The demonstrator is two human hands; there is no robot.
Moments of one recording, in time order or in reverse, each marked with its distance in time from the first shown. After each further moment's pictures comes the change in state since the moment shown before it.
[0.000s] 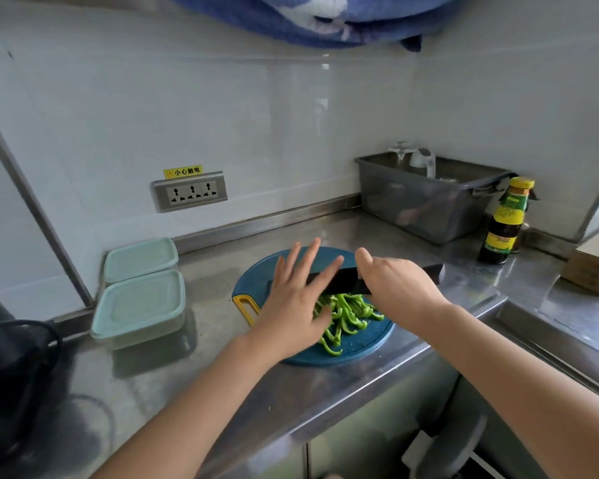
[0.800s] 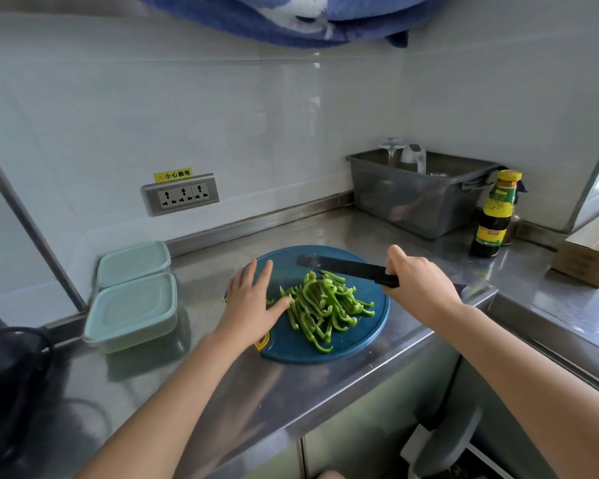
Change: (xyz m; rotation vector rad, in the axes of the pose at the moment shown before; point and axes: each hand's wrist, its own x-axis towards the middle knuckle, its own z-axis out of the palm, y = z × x) left_hand -0.003 -0.051 0.019 -0.023 -0.173 -0.453; right_hand -0.013 0.051 0.034 0.337 0.069 0.281
